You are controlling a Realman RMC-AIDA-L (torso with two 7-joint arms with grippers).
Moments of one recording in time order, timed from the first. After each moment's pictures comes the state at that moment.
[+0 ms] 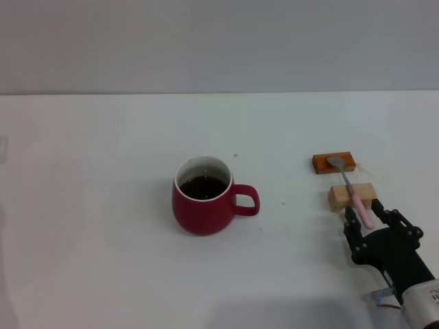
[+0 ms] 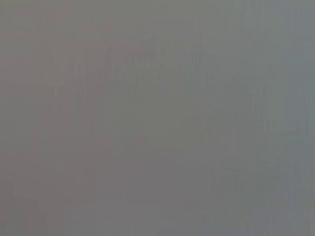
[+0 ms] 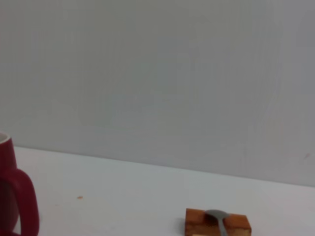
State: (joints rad) left arm -0.46 -2.06 -1.37 -0.19 2.23 1.10 0.00; right arm 0.33 2.08 -0.03 0.52 -1.45 -1.18 -0.34
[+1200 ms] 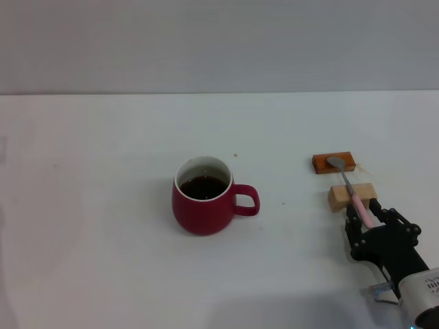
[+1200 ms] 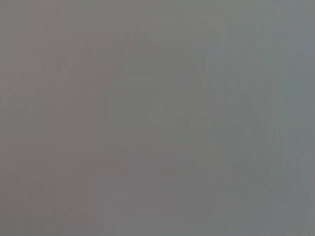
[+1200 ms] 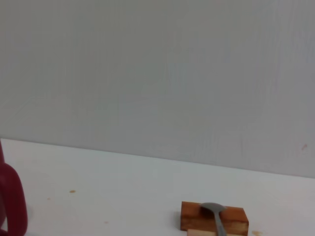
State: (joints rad) left arm -0.45 -2.06 -1.37 -0.19 2.23 1.10 0.00; right arm 0.34 2.08 0.01 0.52 -1.45 -1.13 -0.34
